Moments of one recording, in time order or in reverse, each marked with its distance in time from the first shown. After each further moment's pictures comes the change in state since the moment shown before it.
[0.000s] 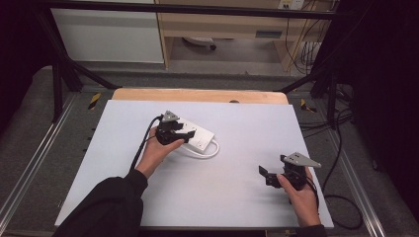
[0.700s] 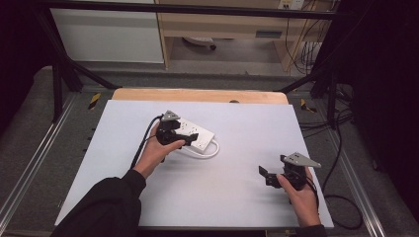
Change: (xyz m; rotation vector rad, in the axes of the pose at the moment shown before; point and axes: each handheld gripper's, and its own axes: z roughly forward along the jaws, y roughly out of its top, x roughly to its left) left arm -0.005 0.004 -0.004 0.001 -0.049 -0.022; right arm 0.000 0.000 0.000 0.000 -0.001 -0.004
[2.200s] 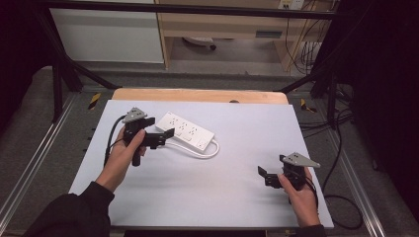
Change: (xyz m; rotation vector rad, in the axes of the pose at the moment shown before) left arm 0.004 0.004 -0.111 -0.156 0.062 -0.040; right arm 0.002 0.001 0.001 -0.003 0.010 -0.012
